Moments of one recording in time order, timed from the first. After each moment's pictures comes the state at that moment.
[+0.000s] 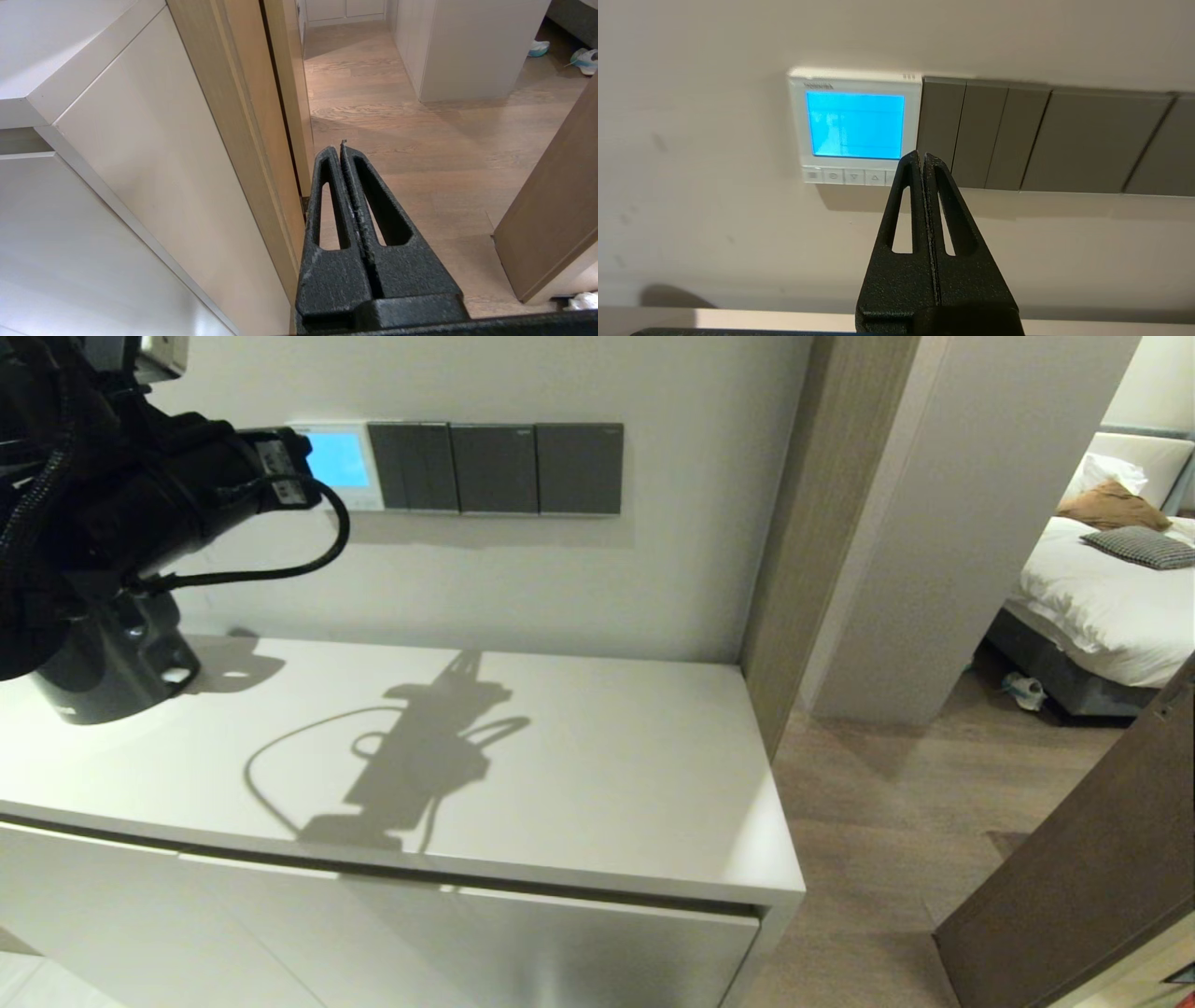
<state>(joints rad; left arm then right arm) -0.20 1.65 -1.28 -0.57 0.05 -0.03 0.01 0.00 0.00 0.01 0.00 0.03</state>
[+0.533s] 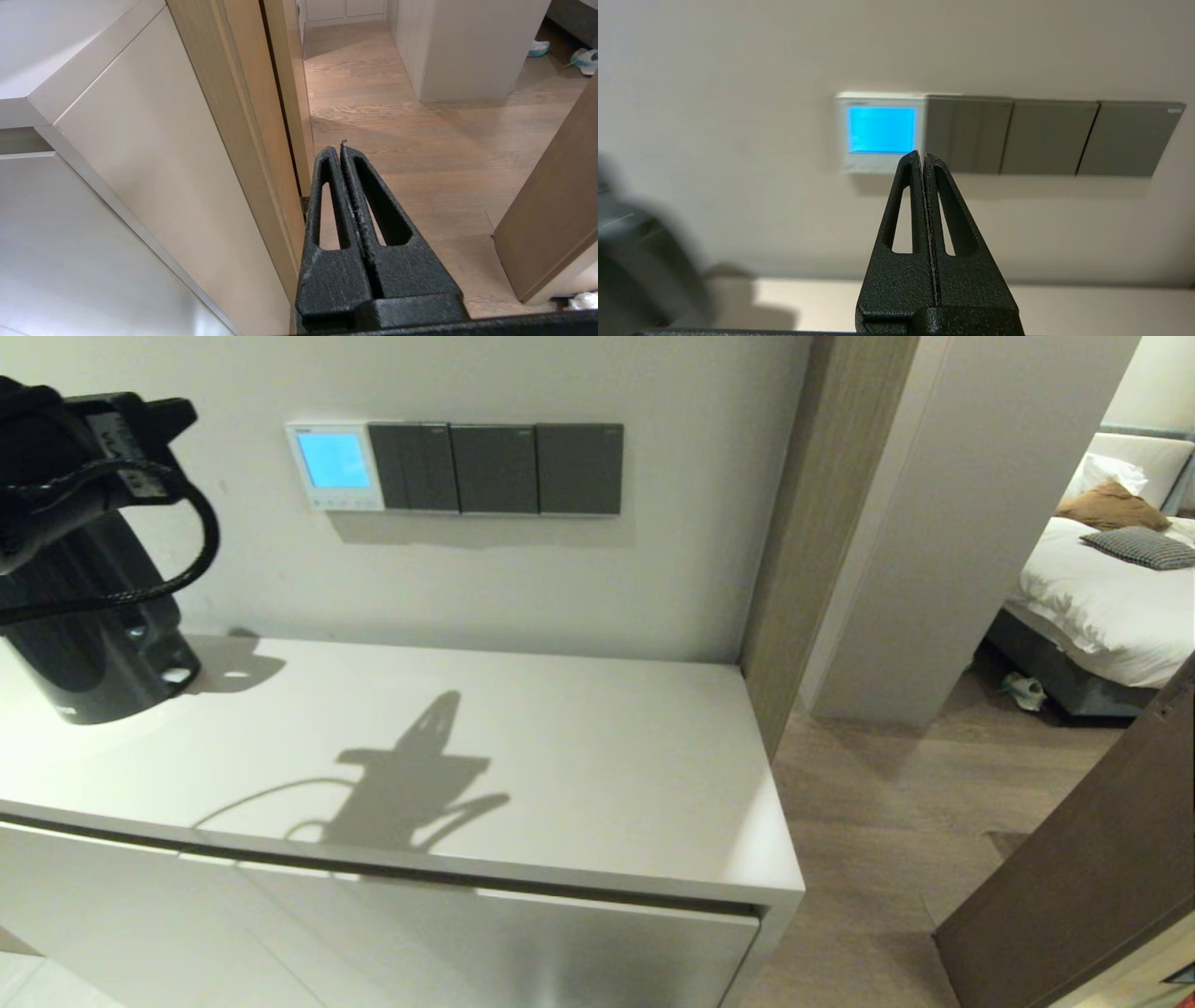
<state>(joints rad) -0.17 1.34 -1.05 -0.55 0.05 0.01 0.01 0.00 0.00 0.01 0.00 0.03</state>
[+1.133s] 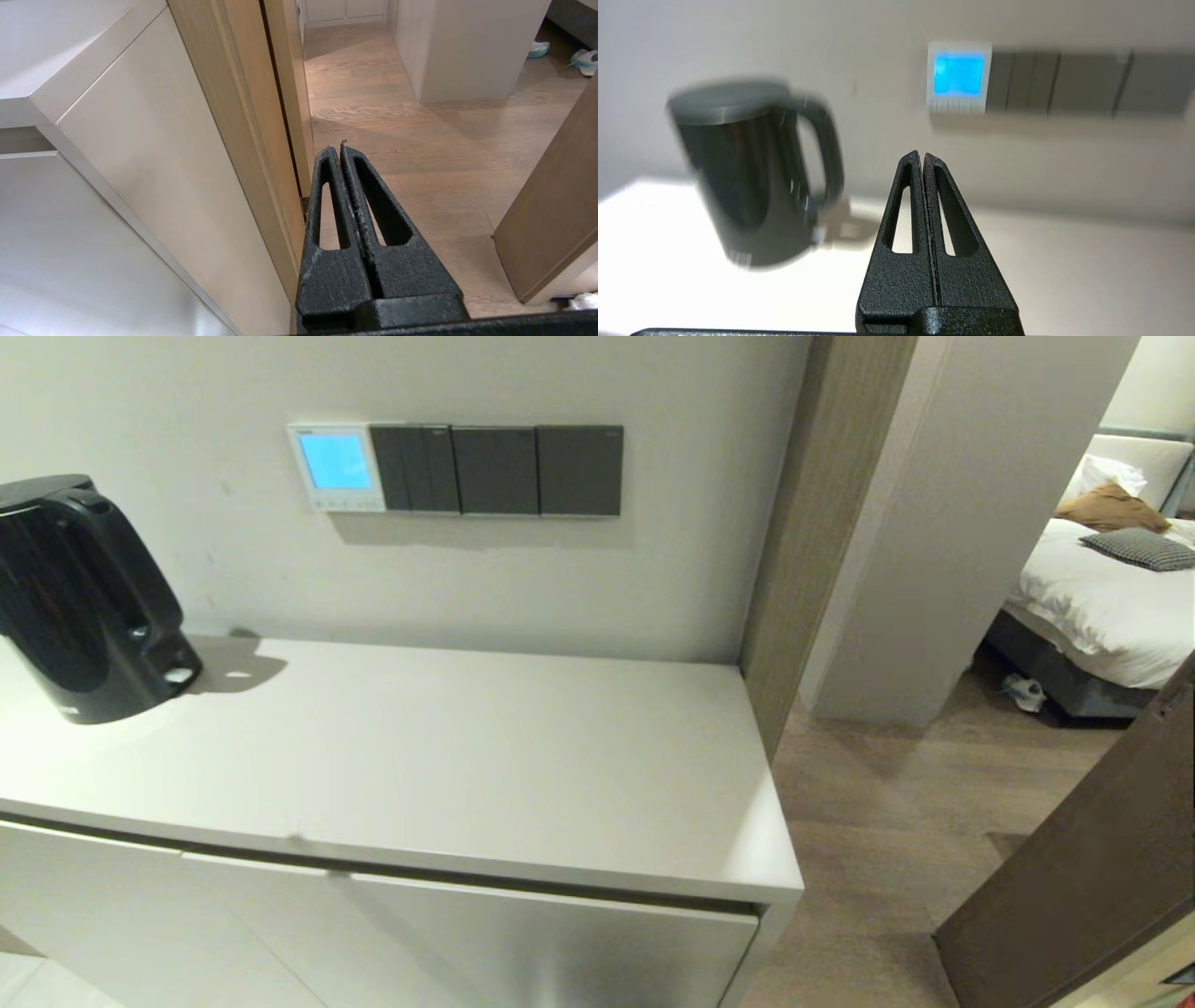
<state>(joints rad) 0.00 0.82 -0.63 -0.45 0.03 0.03 0.01 0.00 0.00 0.01 0.00 0.03</state>
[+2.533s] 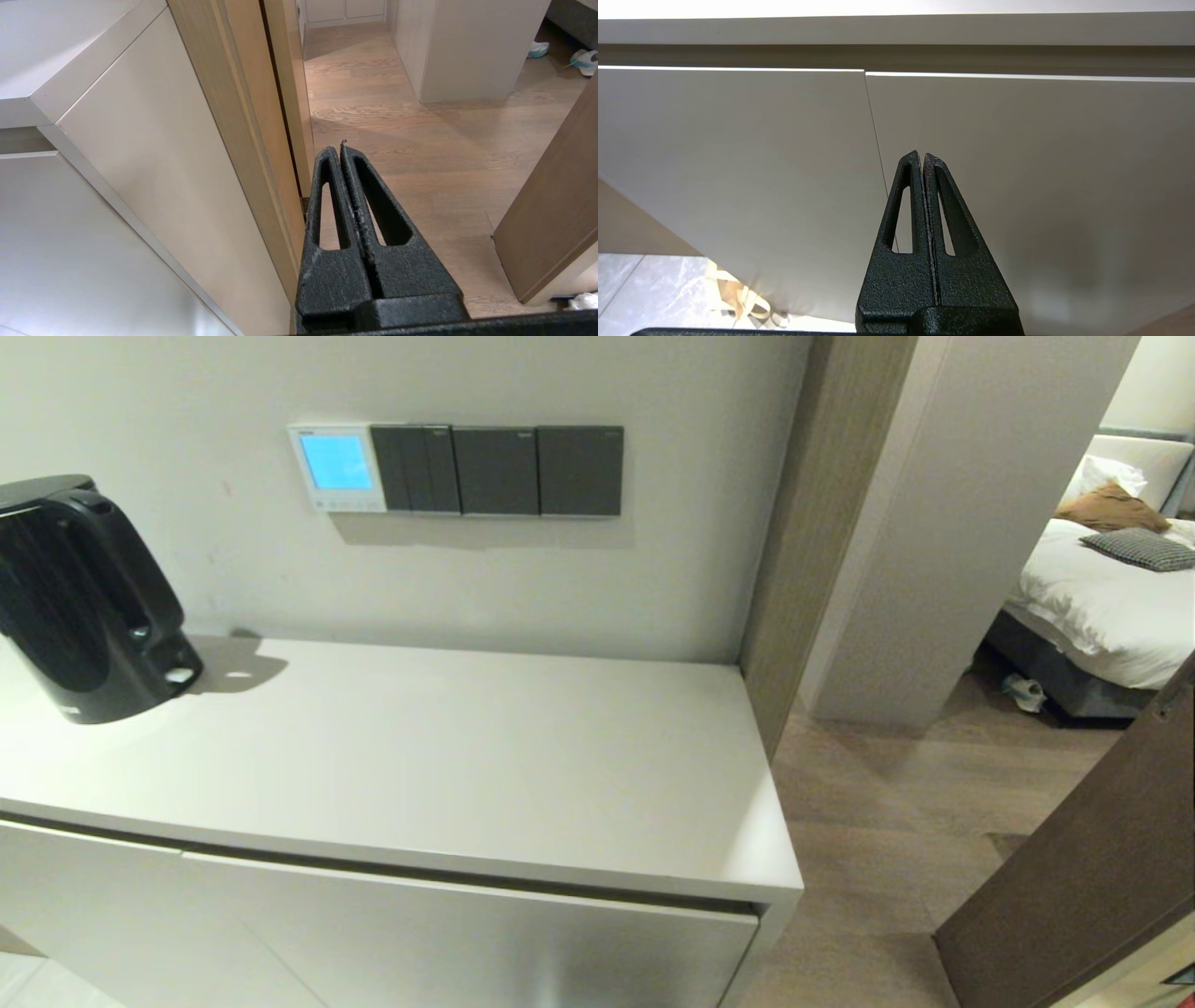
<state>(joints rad) 0.00 0.10 -0.05 0.02 0.04 0.08 0.01 0.00 0.00 0.01 0.00 0.03</state>
